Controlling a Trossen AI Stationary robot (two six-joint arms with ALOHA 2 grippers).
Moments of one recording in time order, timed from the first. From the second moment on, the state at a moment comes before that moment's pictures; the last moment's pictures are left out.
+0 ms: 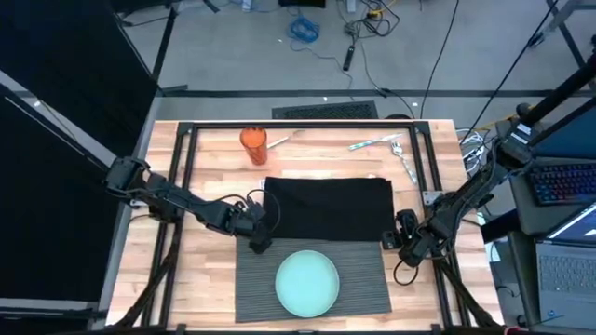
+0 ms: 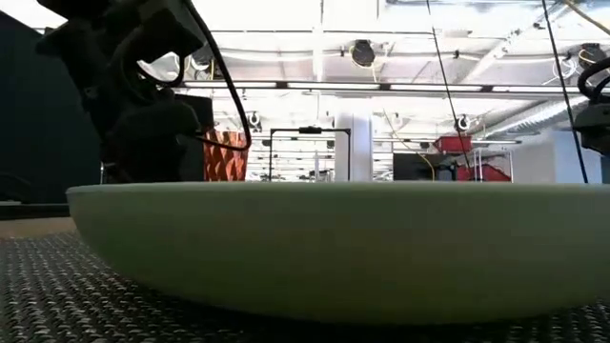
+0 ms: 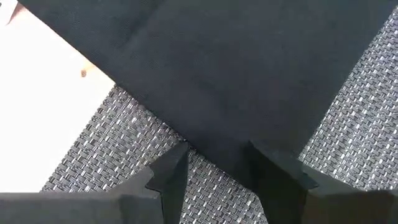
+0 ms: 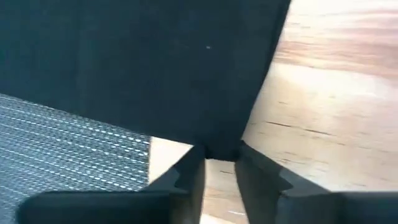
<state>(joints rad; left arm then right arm) -0.28 1.57 0.72 -0.32 -0.23 -0.88 0.77 1.18 0.42 -0.66 0.27 2.15</state>
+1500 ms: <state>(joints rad) -0.26 1.57 0.72 -0.24 -0.22 -0.86 0.15 1.55 0.86 -0.03 0.09 0.91</state>
